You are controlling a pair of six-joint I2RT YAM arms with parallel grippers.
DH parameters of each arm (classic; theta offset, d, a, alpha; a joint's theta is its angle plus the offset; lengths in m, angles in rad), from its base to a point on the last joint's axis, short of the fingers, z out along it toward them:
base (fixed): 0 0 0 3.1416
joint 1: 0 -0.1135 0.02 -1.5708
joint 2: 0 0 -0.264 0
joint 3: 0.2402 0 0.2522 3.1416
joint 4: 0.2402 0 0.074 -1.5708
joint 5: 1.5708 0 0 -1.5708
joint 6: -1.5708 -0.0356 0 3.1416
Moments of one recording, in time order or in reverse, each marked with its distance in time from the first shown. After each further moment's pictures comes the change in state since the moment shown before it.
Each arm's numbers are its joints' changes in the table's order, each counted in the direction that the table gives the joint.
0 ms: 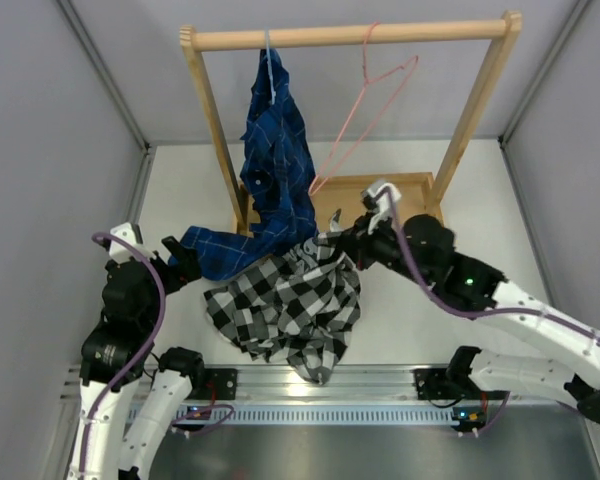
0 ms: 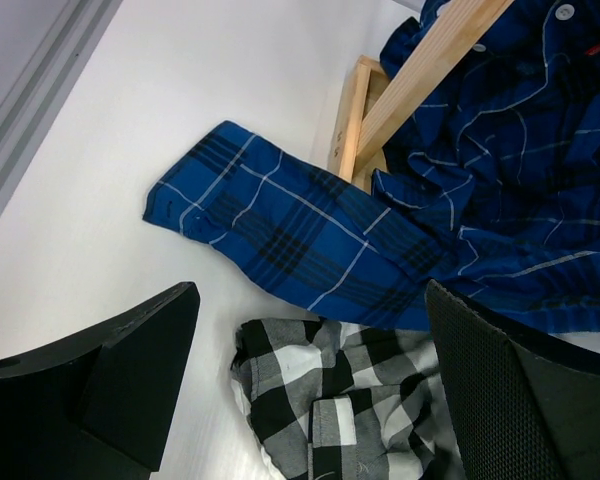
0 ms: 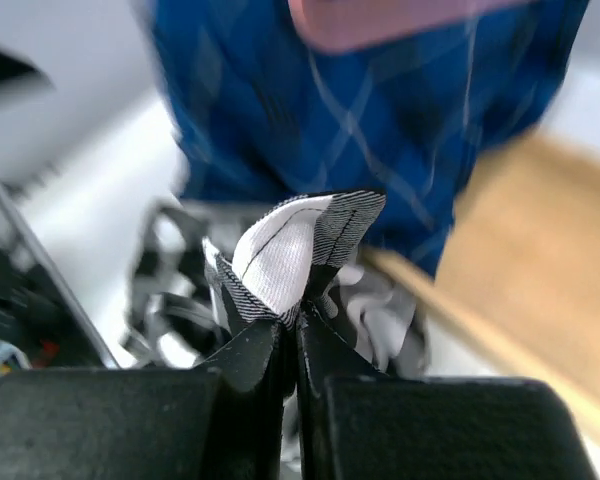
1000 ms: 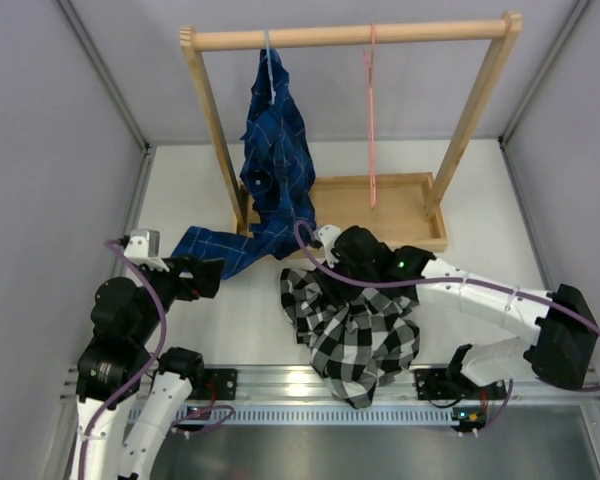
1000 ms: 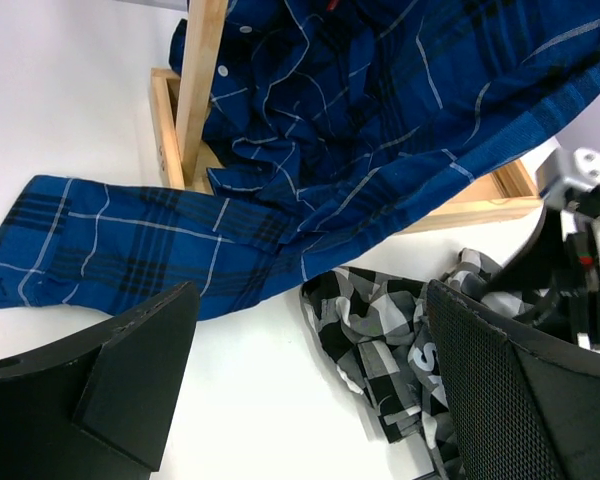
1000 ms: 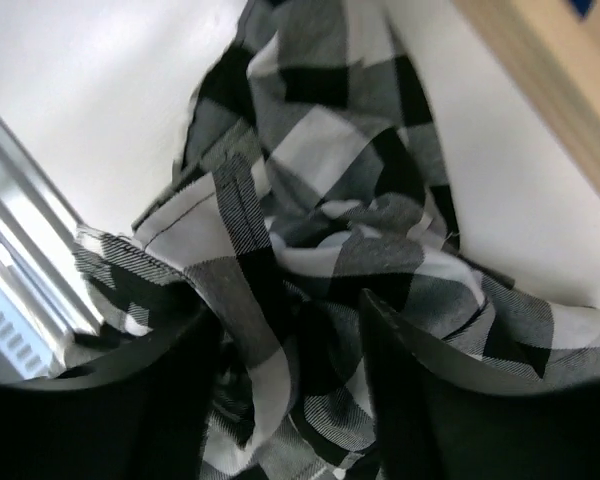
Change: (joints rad) left arm 0.023 0.093 -0.020 -0.103 0.407 -0.087; right arm -0.004 -0.303 0.053 0.352 -0.190 0.084
